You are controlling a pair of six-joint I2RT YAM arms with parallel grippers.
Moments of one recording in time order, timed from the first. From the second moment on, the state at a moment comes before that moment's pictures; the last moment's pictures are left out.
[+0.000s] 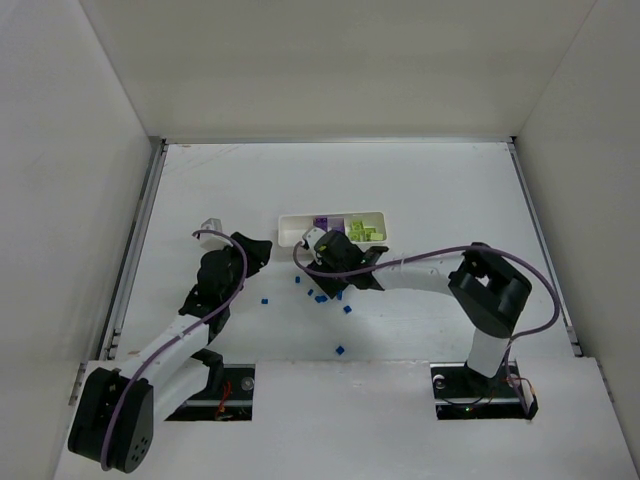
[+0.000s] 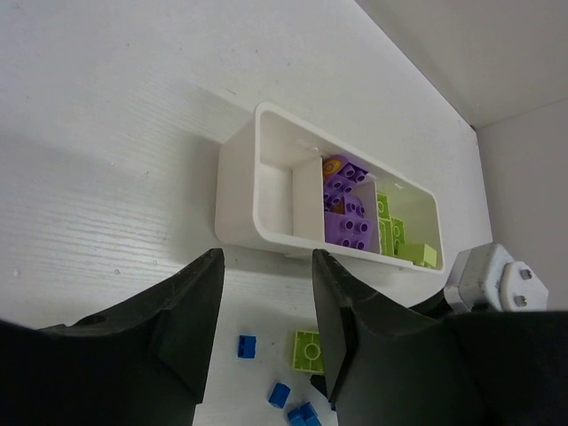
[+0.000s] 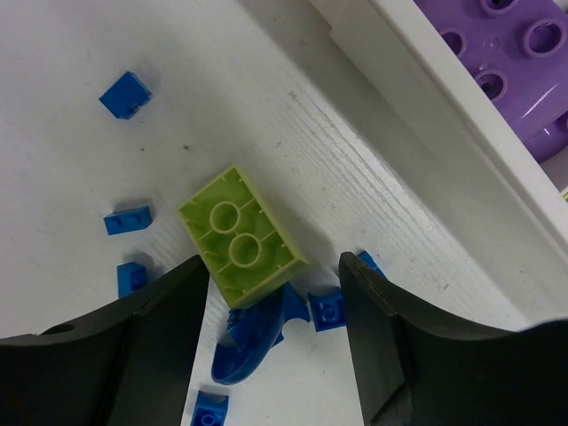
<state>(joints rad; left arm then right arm) -0.33 0.90 0.23 0.40 -0.08 -0.82 0.95 1.79 1.07 -0.19 0.15 0.04</state>
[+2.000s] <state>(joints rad) -0.49 0.98 0.24 0.34 -0.32 -0.69 0.67 1.64 0.96 0.09 0.37 0.15</state>
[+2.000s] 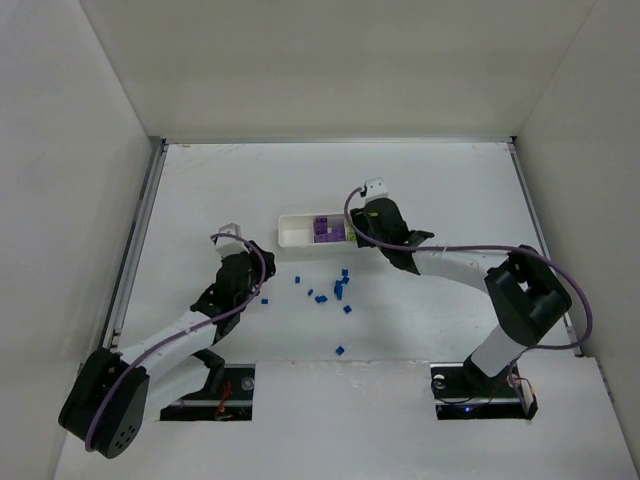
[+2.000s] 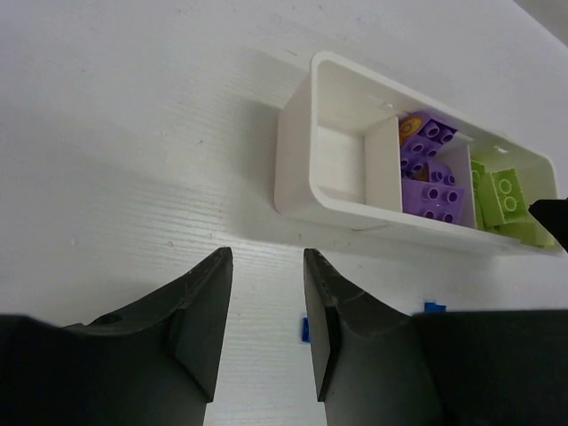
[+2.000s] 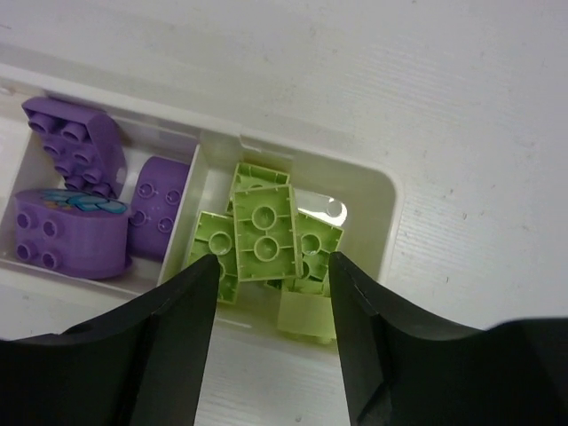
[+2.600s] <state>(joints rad) -0.81 0.84 0.35 -0.29 -0.68 -0.80 0.82 1.32 0.65 0.24 0.46 0.34</state>
